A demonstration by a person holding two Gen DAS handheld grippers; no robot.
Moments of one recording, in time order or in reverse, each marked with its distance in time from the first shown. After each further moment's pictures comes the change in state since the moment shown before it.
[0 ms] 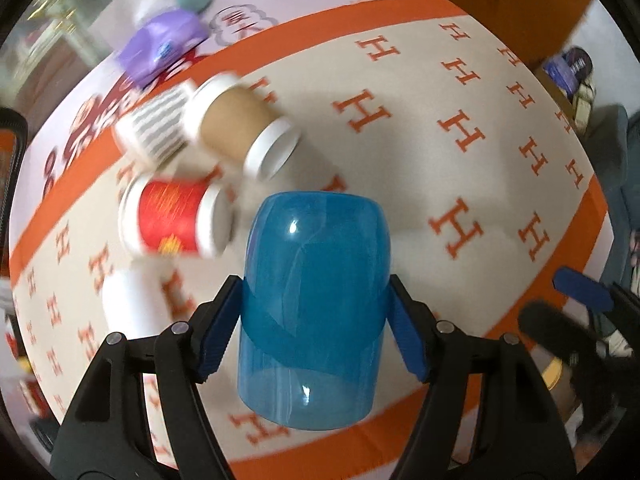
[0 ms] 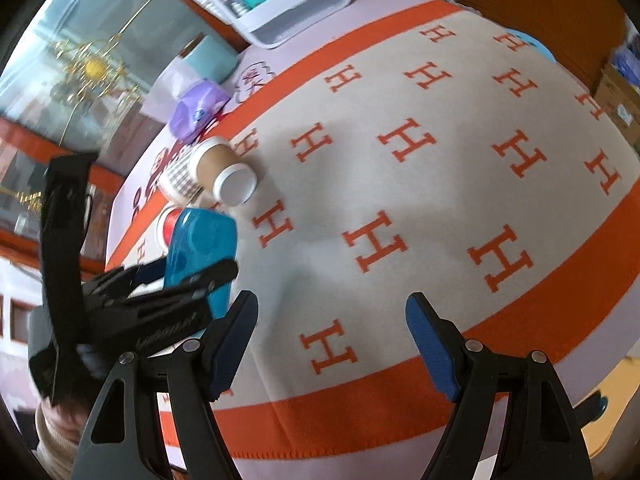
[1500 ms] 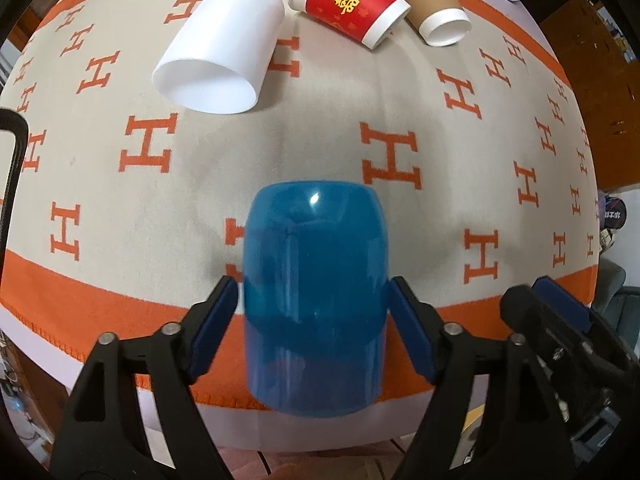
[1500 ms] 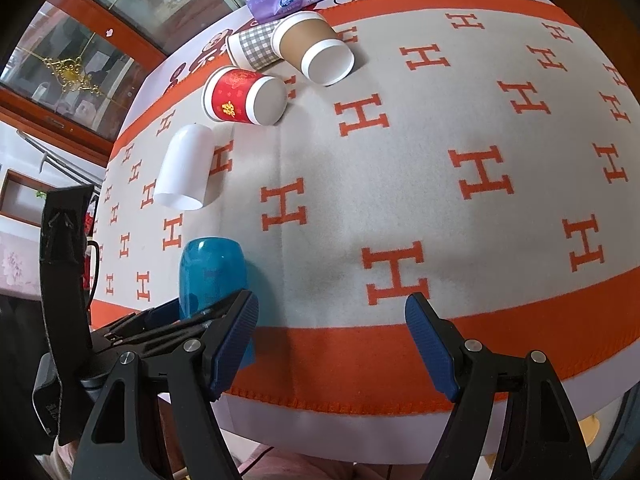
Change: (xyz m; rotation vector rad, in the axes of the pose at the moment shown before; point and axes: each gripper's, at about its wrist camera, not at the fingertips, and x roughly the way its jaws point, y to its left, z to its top) left arm 0.025 0.063 -0.152 -0.567 0.110 -0.065; right arm 0.049 0.070 -0.059 -0.327 0.206 0.005
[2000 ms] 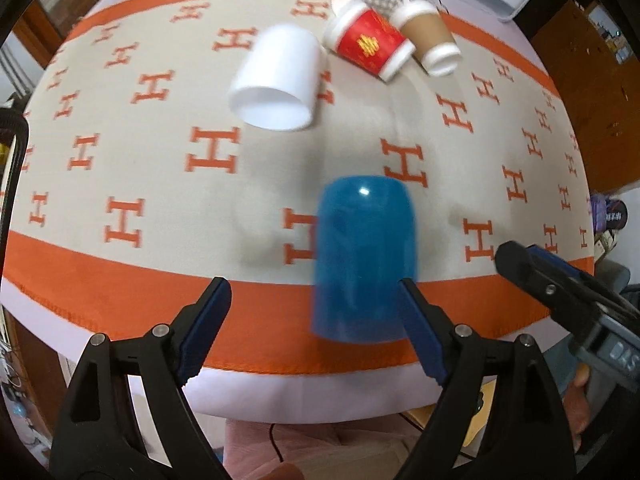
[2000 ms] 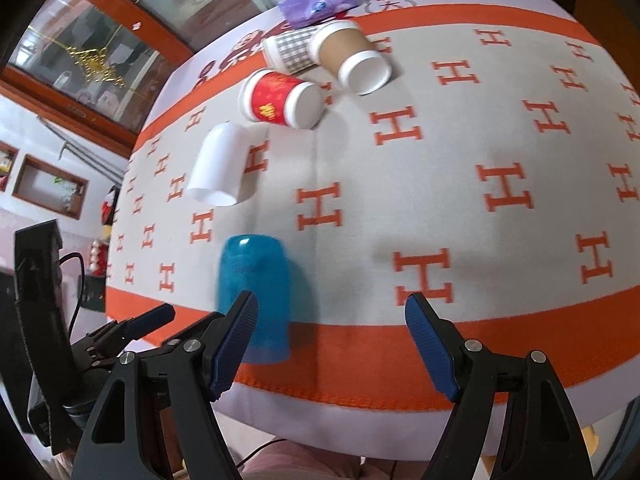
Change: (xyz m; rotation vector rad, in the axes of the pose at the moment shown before) left arm -0.059 0.037 -0.028 0.003 -0.109 0.013; right arm -0.012 0.018 -0.003 -0.062 -0.003 0.081
